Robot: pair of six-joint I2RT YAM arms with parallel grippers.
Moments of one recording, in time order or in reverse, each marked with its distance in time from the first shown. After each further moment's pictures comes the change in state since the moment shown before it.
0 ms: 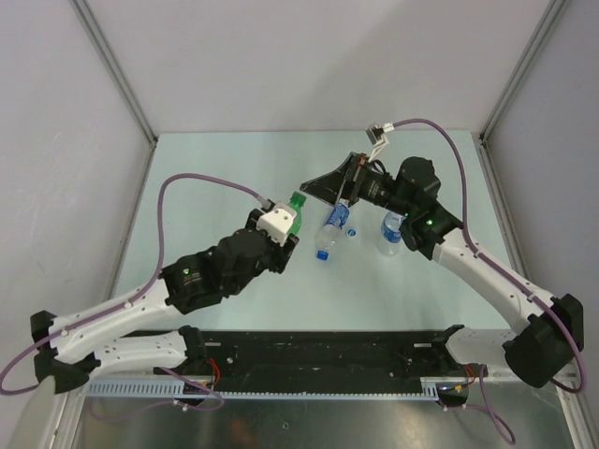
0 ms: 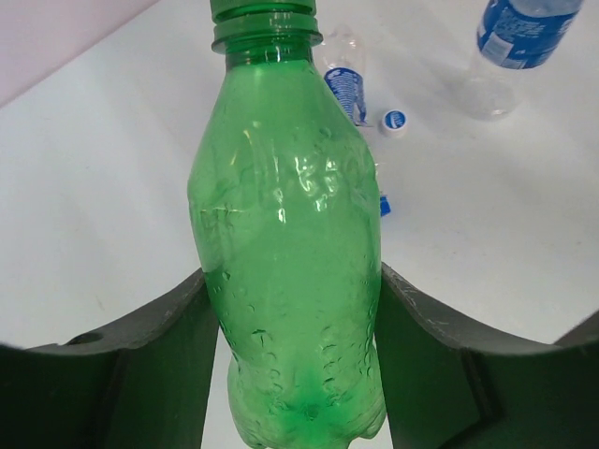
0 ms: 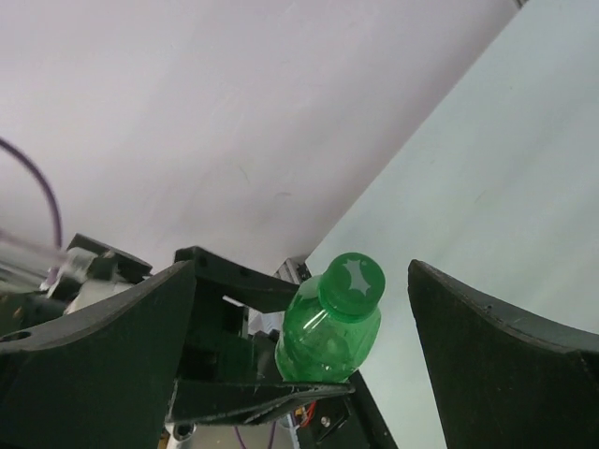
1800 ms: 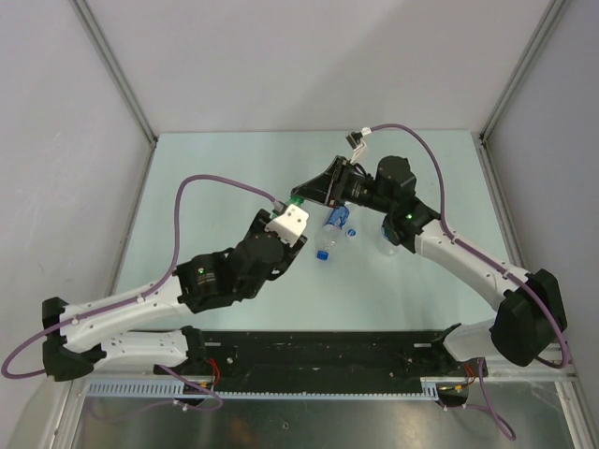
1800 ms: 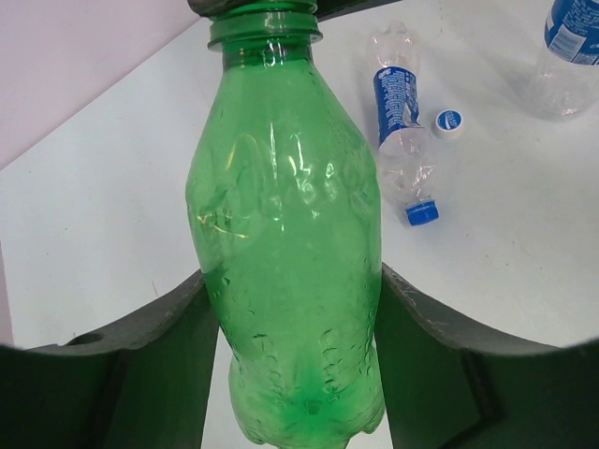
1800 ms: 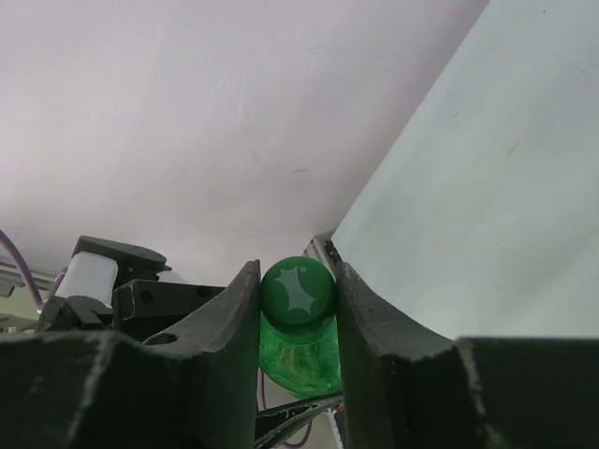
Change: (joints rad) left arm -0.107 0.101 0.059 -0.026 -0.253 0.035; right arm 0.031 0.143 0.008 0.043 -0.027 0.134
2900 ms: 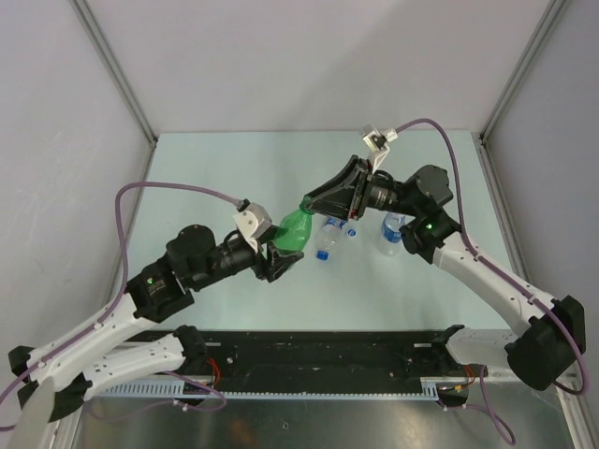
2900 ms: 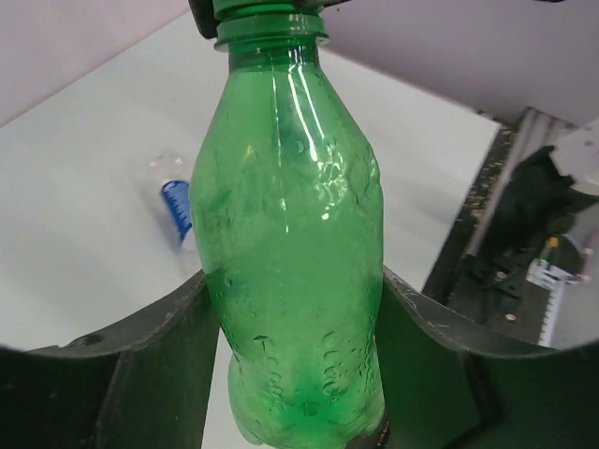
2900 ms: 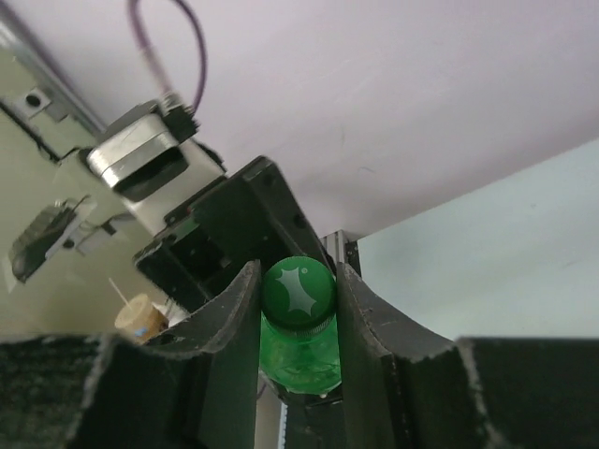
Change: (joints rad) left arm 0.216 -0.270 -0.092 0.167 0.747 -0.032; right arm -0.011 -0.144 -0.040 0.229 -0.267 -0.169
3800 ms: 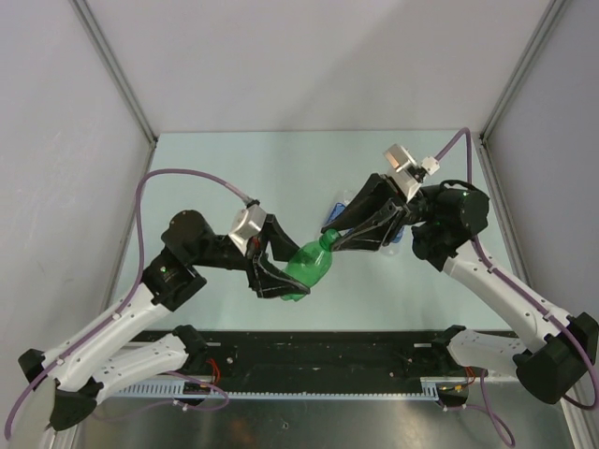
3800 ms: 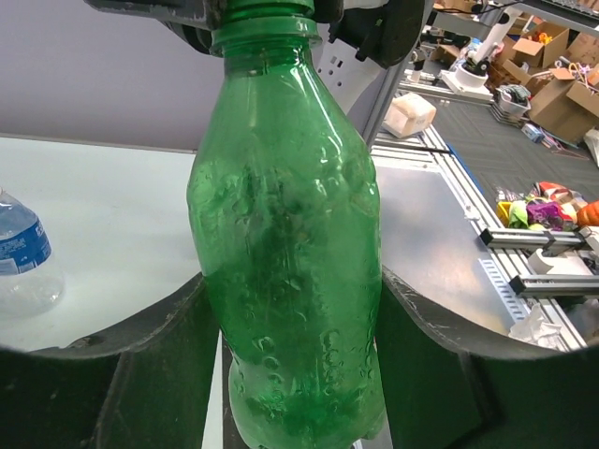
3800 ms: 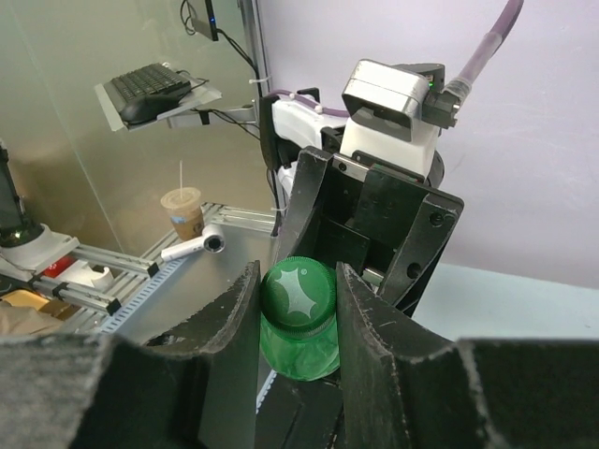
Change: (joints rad) left arm 0.180 0.072 -0.034 0.363 0.930 -0.264; right arm 0.000 -0.090 -0.004 0.441 -0.382 0.085
